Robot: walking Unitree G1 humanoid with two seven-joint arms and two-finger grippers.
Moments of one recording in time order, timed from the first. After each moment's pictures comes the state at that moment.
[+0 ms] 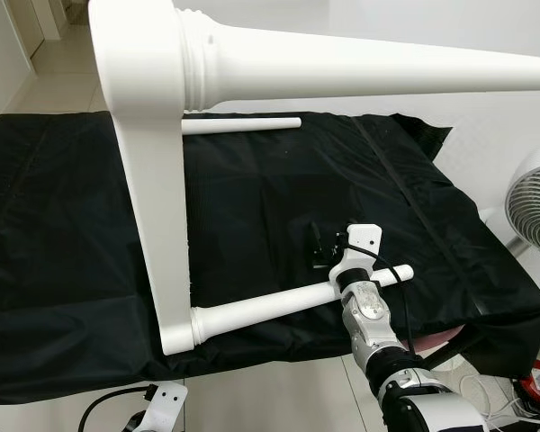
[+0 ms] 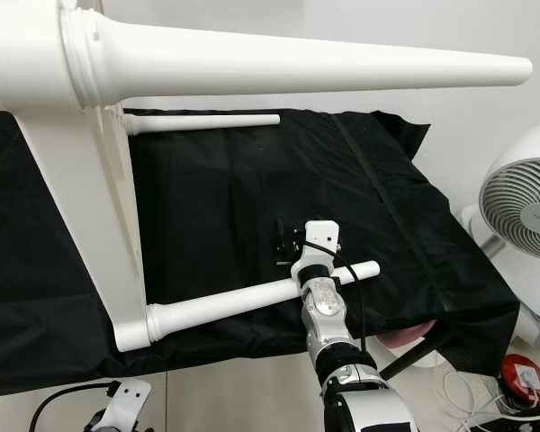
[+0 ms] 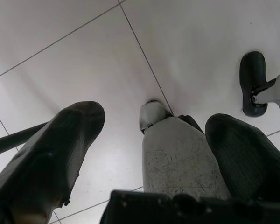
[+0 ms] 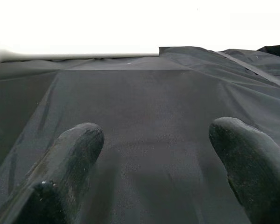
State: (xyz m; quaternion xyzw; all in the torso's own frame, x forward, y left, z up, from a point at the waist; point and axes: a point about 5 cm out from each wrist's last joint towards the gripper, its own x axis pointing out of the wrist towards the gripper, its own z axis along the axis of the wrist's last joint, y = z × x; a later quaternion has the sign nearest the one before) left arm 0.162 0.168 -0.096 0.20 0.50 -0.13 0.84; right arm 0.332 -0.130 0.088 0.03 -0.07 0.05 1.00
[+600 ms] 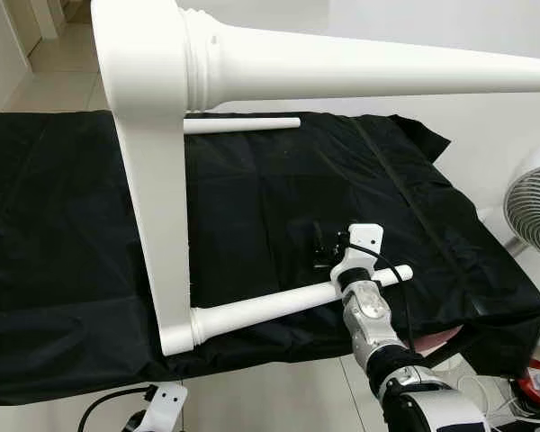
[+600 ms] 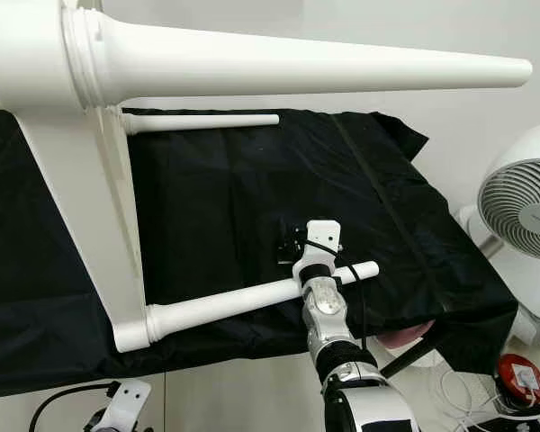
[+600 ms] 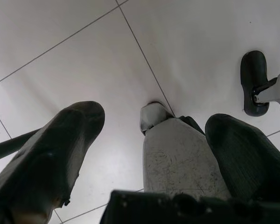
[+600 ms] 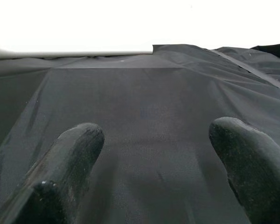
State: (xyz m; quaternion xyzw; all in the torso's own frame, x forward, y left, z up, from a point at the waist) left arm 0.161 0.166 -0.097 0.20 0.50 -0.14 0.83; right arm 0.334 -0.131 0.087 0.03 -0.07 0.04 1.00
